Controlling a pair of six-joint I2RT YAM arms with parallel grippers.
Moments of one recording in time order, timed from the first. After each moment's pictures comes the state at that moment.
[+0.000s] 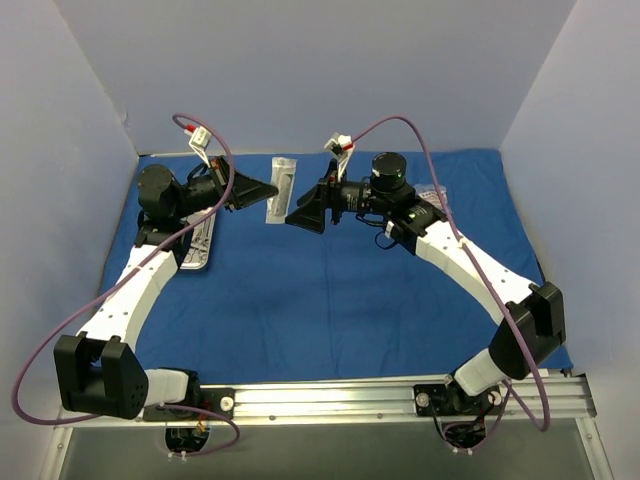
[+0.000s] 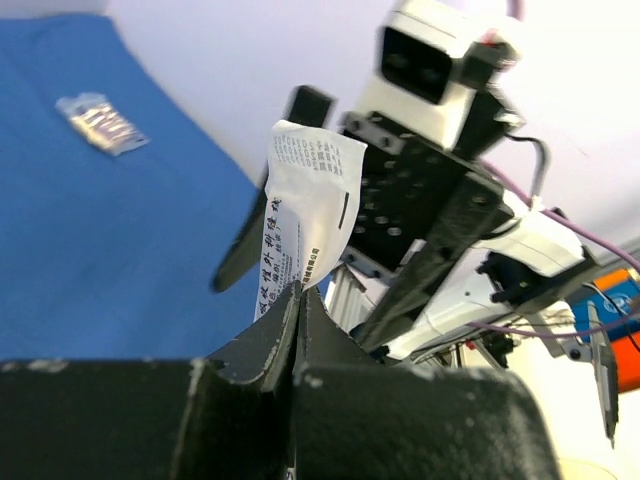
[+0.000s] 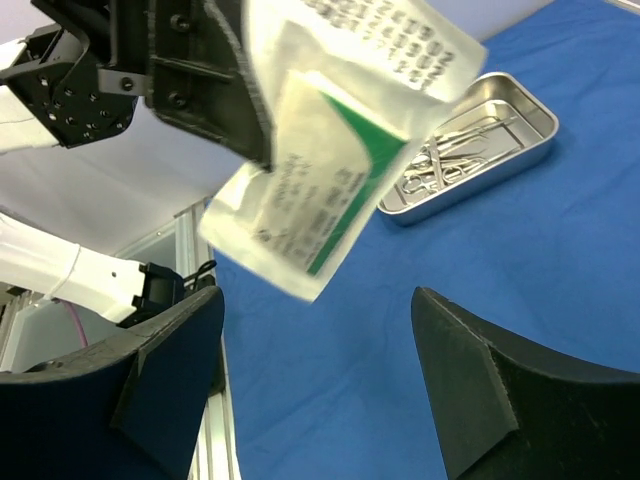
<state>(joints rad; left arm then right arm) -0.16 1.31 1.09 0.43 1.00 -1.00 0.60 1.50 1.30 0.07 -0.74 0.35</state>
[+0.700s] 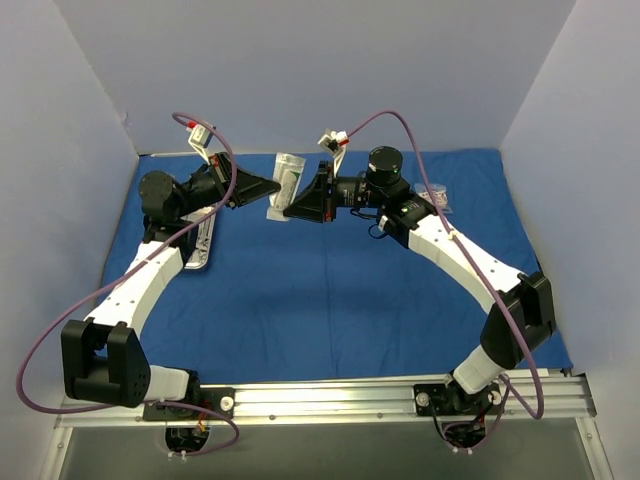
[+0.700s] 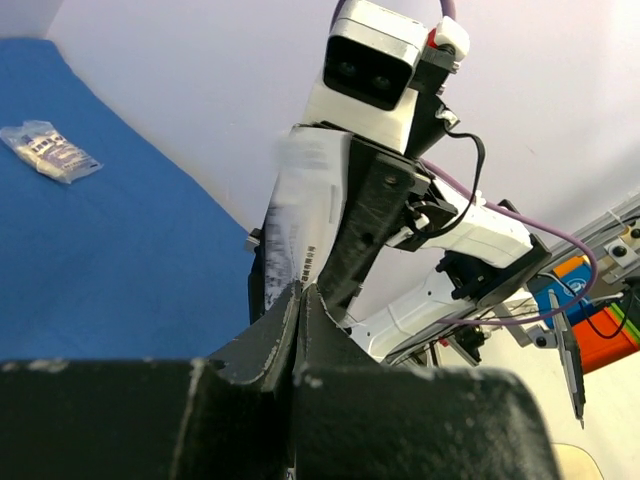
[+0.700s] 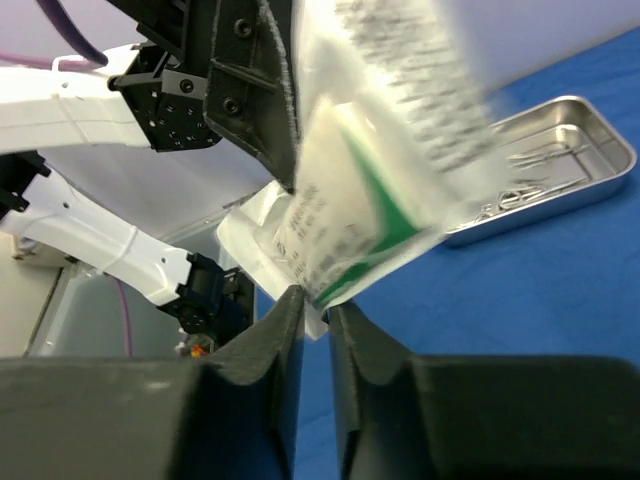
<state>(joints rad) -0.17 1.36 1.06 0.73 1.02 -1.20 0.60 1.58 1.35 0.20 -0.91 0.42</state>
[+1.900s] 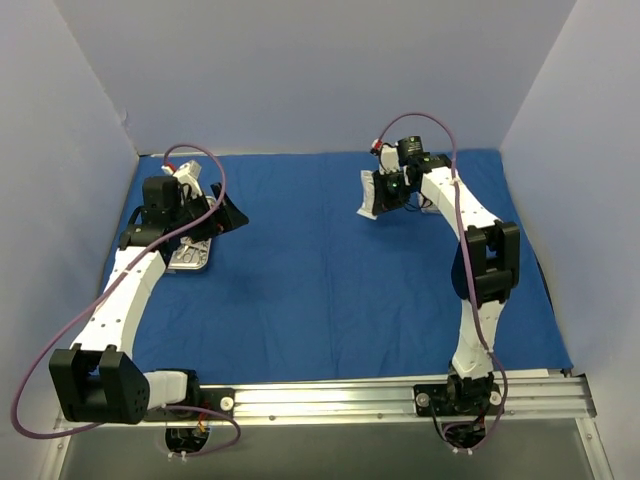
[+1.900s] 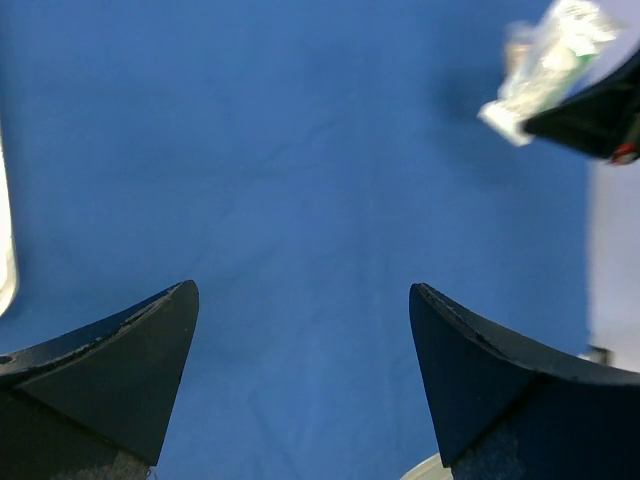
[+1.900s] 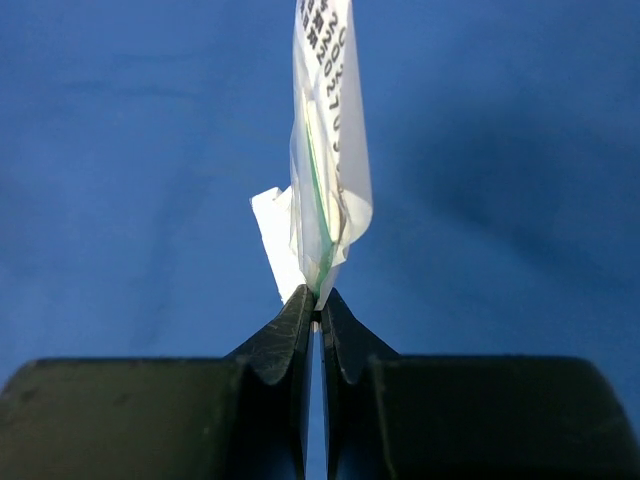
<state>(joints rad) -0.08 1.28 1.12 -0.44 0.42 -0.47 0.24 1.98 1.72 -0.74 -0.39 -0.06</state>
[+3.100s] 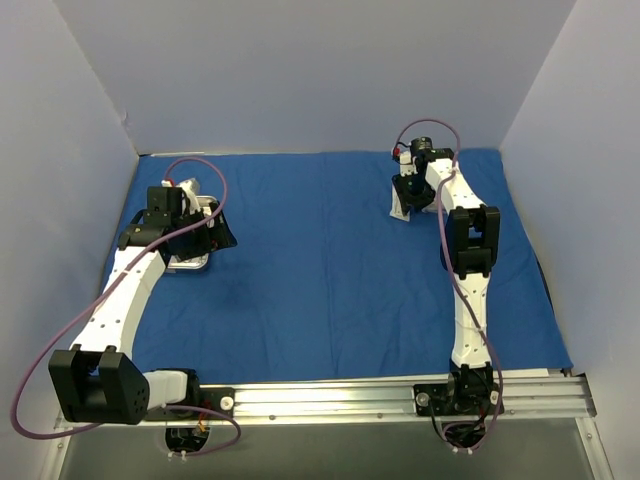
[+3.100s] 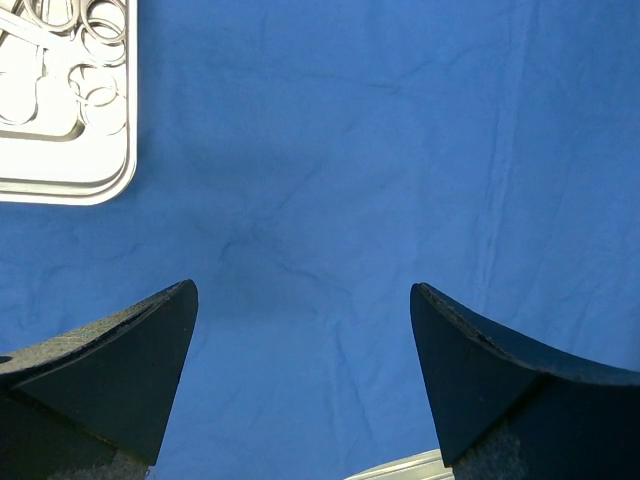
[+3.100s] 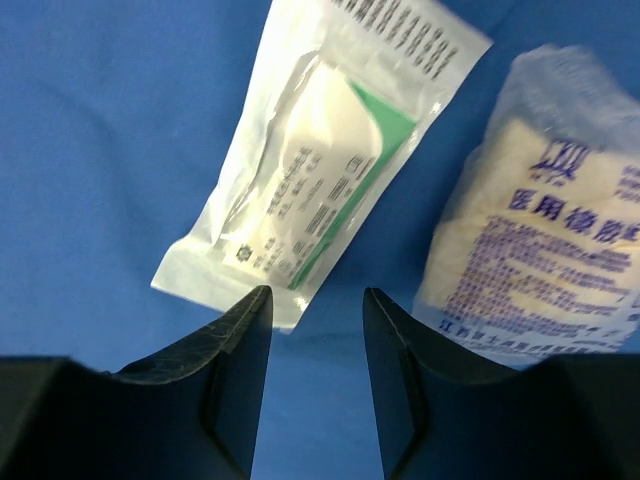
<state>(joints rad) -0.08 1.26 1.13 -0.73 0.19 -0.36 0.09 2.44 2.16 -0.95 -0.05 -0.21</state>
